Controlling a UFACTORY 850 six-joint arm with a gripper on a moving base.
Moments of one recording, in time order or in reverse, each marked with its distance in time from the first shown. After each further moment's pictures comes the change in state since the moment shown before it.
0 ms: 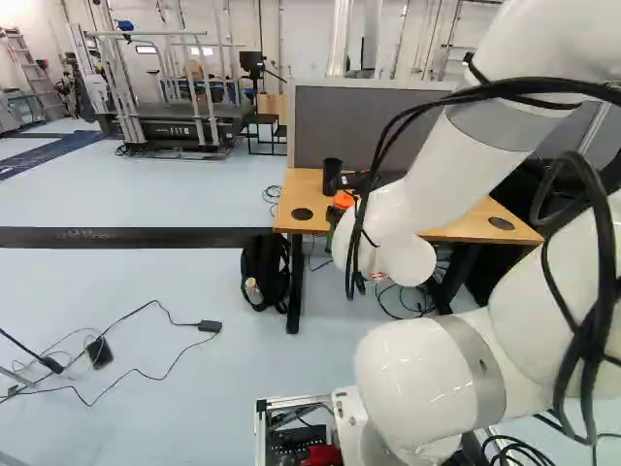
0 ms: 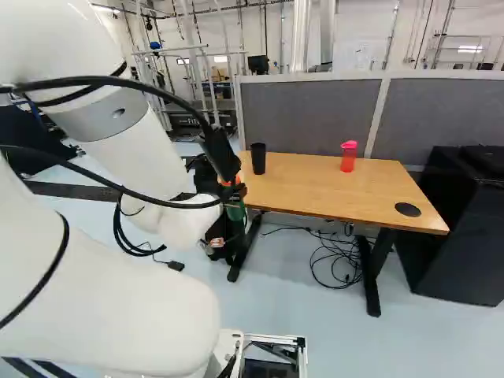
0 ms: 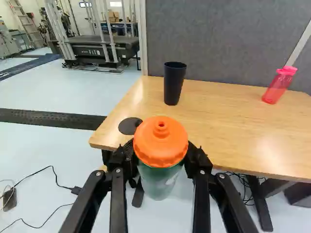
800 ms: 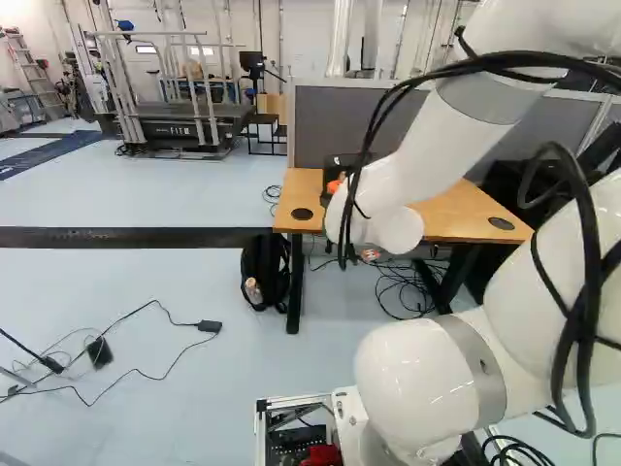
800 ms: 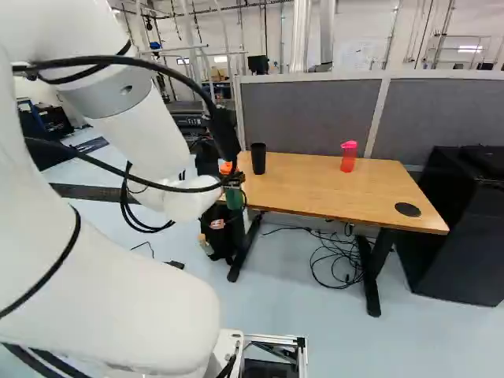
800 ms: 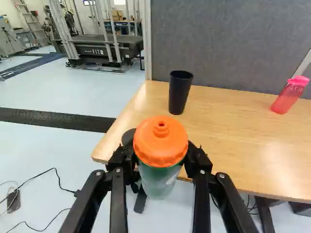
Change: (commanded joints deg) arm 1.2 -2.1 -6.1 0.0 -4.5 0.0
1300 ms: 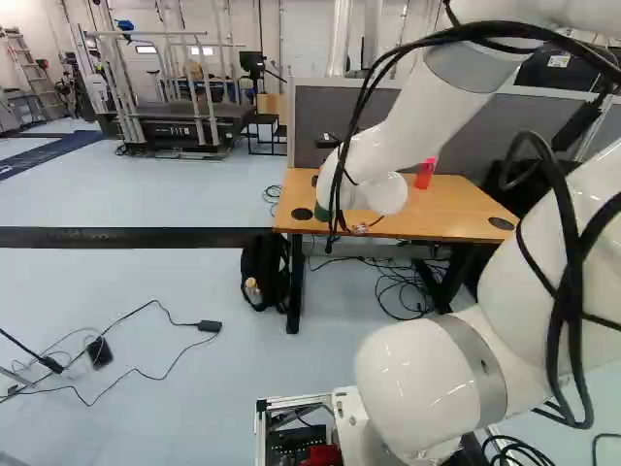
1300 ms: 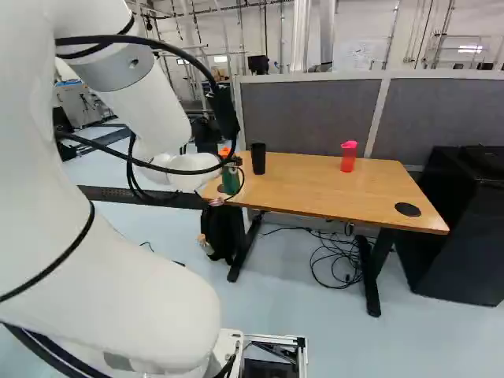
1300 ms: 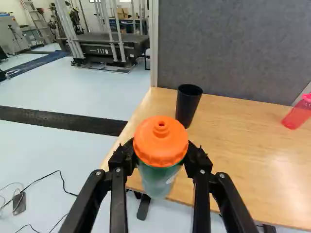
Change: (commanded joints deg) arm 1.7 -3.2 -9.0 0.0 -6.6 0.0
